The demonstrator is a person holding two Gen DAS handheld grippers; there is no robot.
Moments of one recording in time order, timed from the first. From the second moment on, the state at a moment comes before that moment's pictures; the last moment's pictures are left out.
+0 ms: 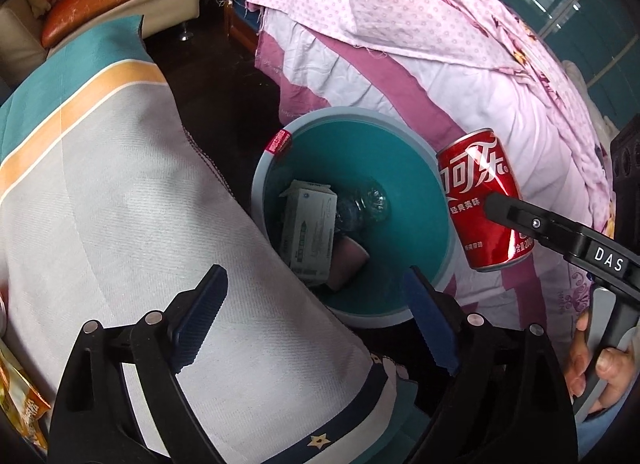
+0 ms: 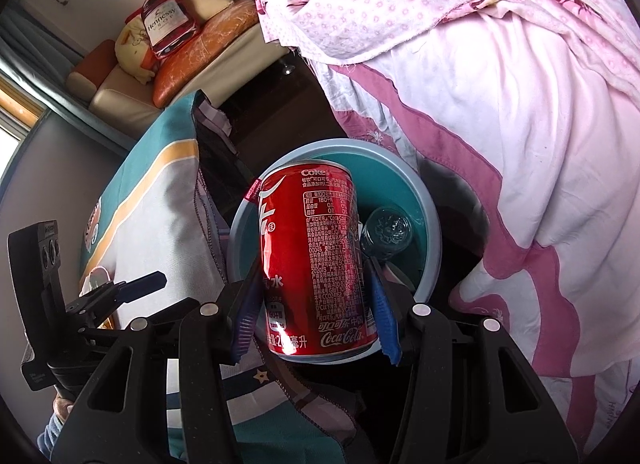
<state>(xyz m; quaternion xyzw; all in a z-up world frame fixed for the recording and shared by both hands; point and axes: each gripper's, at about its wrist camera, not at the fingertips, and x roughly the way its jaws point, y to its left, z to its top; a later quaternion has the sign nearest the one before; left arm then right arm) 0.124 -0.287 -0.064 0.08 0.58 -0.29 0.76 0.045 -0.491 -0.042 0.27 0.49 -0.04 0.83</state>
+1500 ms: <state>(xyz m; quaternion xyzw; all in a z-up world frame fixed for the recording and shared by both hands) 0.071 -0.089 -0.030 -0.03 0.56 -0.23 0.80 0.054 -0.324 -0.026 0.15 0.57 0.02 0.81</state>
